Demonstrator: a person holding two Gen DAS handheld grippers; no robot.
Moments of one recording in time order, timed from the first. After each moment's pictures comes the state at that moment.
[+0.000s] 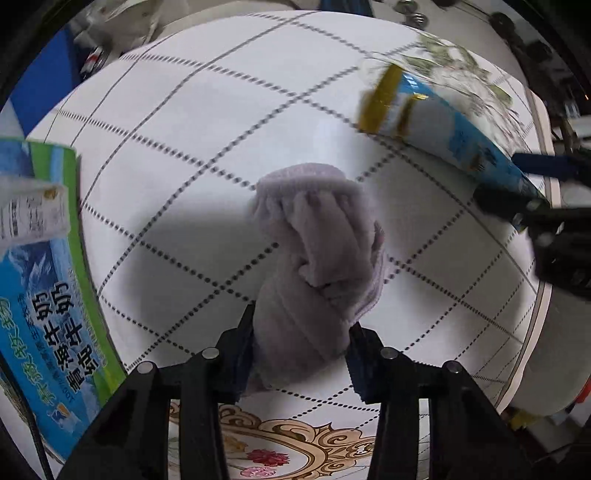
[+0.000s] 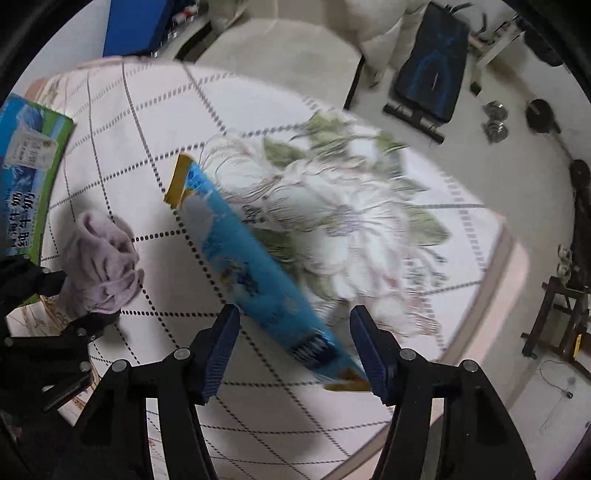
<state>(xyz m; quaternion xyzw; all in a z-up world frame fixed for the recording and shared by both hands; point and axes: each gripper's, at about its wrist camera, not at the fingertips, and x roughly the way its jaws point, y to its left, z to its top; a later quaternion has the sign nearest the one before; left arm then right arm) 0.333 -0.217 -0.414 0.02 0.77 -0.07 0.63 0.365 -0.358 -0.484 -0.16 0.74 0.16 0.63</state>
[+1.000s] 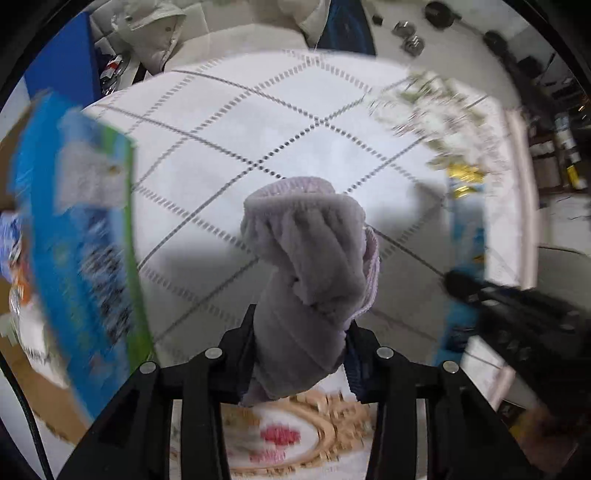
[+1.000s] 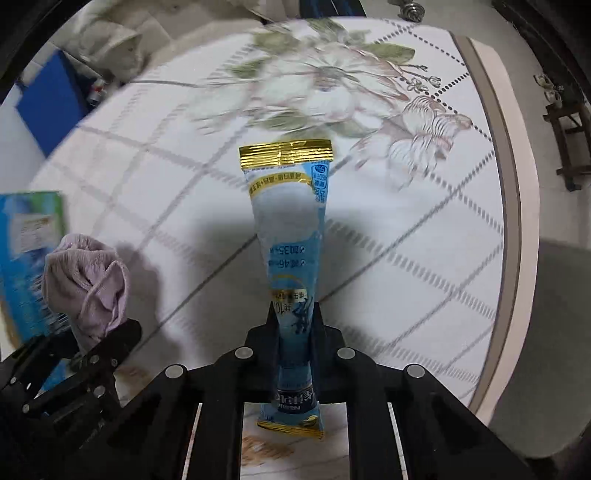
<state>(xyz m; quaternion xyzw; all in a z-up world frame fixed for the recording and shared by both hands) 0.332 -0.194 -0.349 -0.01 0.73 -0.08 0.67 0.285 -0.367 -0.468 0.10 0.76 0.00 0.64</state>
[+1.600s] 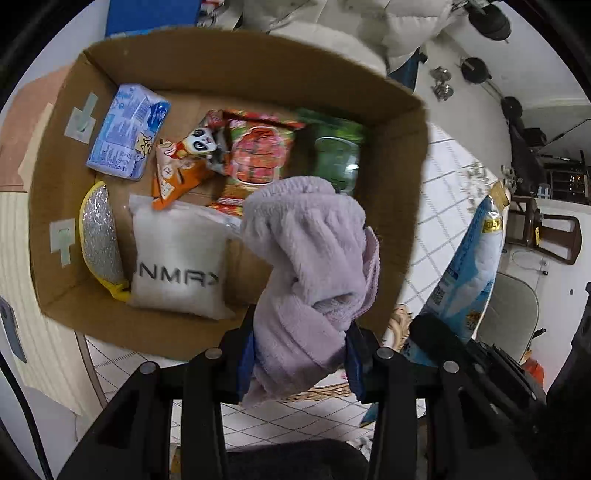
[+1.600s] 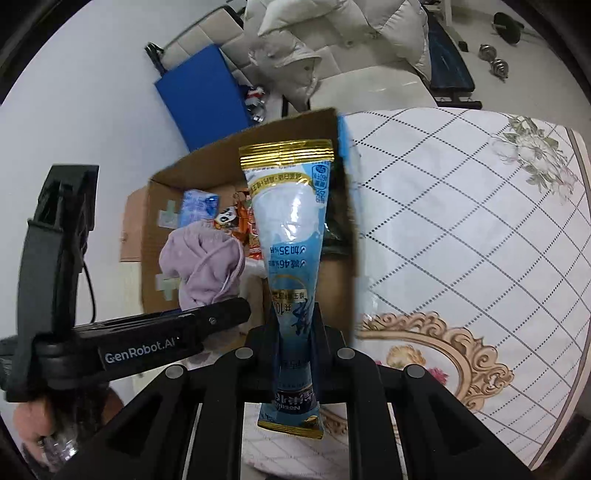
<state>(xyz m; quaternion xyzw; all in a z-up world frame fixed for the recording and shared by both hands) 0.295 0.064 -0.281 -0.15 0.76 -0.06 0.63 0.219 -0.082 -0.316 0.16 0.68 0.12 0.70</state>
